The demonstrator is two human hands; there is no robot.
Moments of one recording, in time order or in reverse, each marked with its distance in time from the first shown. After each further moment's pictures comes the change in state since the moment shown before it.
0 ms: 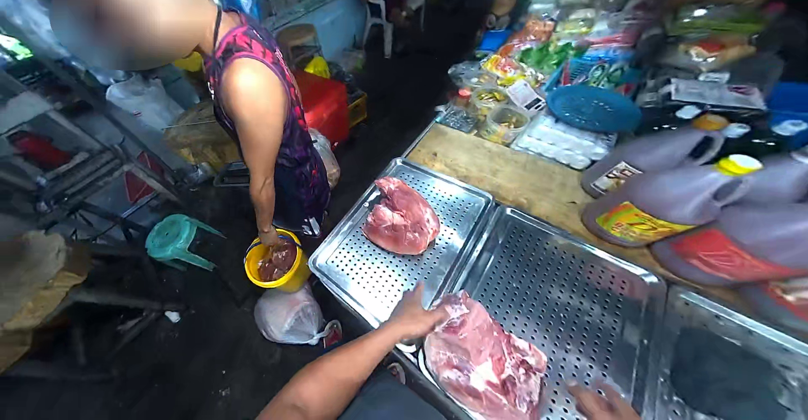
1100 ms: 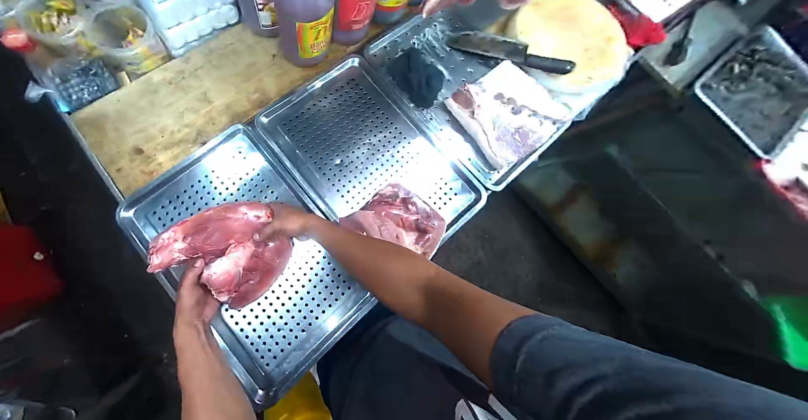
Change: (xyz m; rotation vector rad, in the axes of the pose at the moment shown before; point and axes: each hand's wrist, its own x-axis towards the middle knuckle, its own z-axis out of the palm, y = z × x) left_hand 0.260 0.020 -0.204 -0.462 -0.363 0.038; right_hand 0.167 -0.217 0.258 0.757 -0.427 0.065
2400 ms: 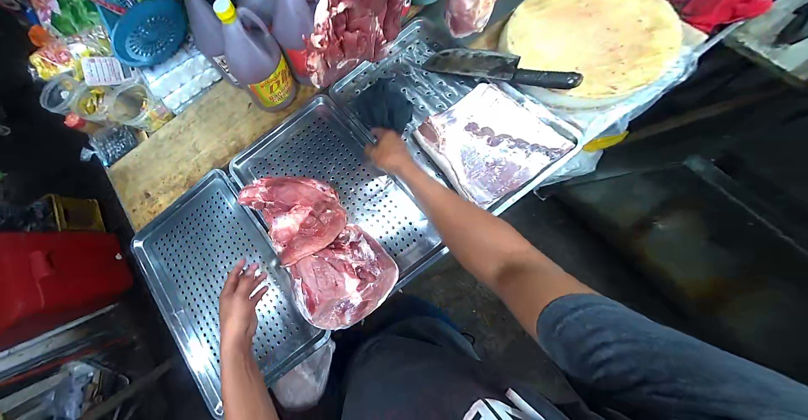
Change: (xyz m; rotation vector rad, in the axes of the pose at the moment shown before) left_hand -0.078 -0.023 0.254 0.367 0.284 -0.071; right_hand -0.166 -0.061 -0.384 -0.623 0.839 -0.029
